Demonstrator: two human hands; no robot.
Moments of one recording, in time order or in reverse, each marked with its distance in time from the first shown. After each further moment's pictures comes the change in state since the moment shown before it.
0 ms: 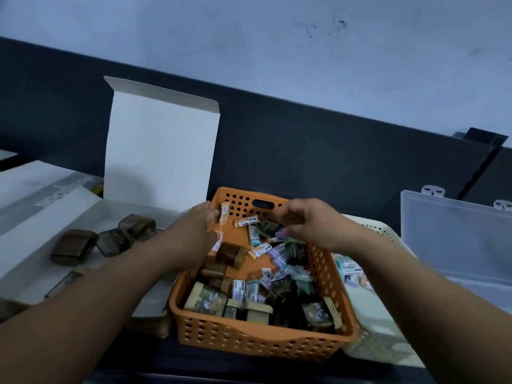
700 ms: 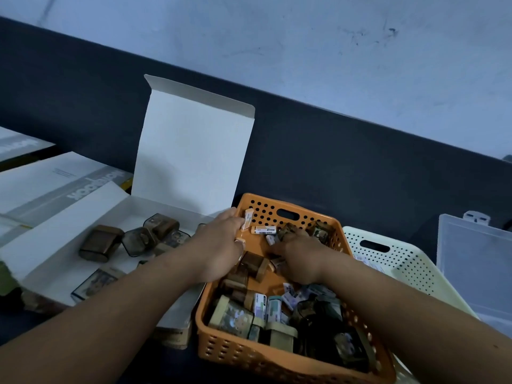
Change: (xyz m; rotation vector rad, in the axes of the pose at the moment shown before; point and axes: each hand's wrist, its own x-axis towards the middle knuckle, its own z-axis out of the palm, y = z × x) left_hand 0.001 -0.010 0.003 -0.075 -0.026 0.009; right_hand 0.055 -0.003 0.065 -0.742 -0.358 -0.037
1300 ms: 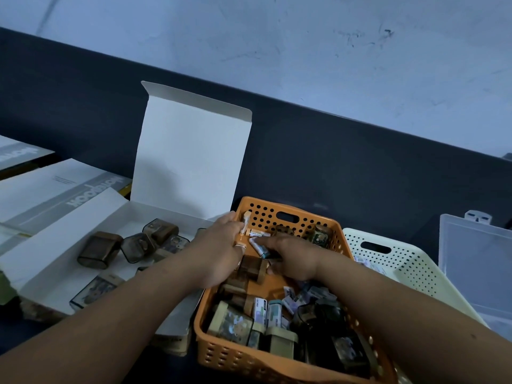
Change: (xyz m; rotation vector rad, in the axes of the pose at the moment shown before) left_hand 0.001 0.001 0.002 0.001 0.000 -0.010; right_hand 0.014 0.001 0.001 0.267 0.012 -0.048
